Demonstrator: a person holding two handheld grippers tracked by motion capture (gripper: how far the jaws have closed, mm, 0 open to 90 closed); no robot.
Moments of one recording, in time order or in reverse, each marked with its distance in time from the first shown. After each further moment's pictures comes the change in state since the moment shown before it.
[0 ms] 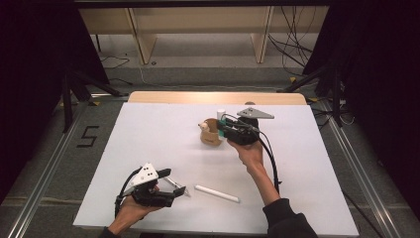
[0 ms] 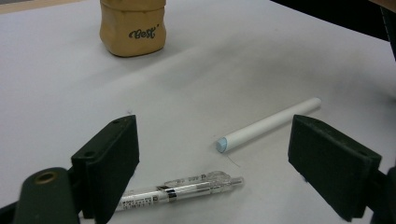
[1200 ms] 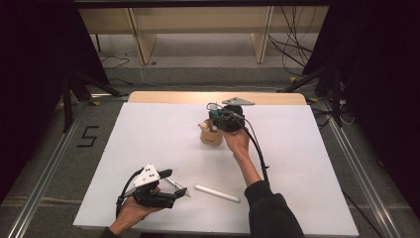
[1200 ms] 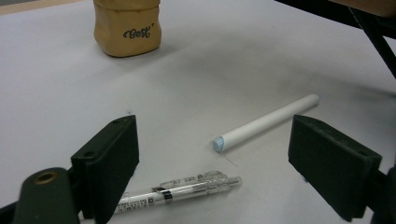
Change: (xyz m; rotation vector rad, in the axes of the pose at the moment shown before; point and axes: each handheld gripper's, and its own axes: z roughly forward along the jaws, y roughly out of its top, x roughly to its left) left arm -0.002 -0.001 0.002 0.003 -0.006 0.021; right arm -0.008 0.012 0.064 0.073 -0.120 -0.013
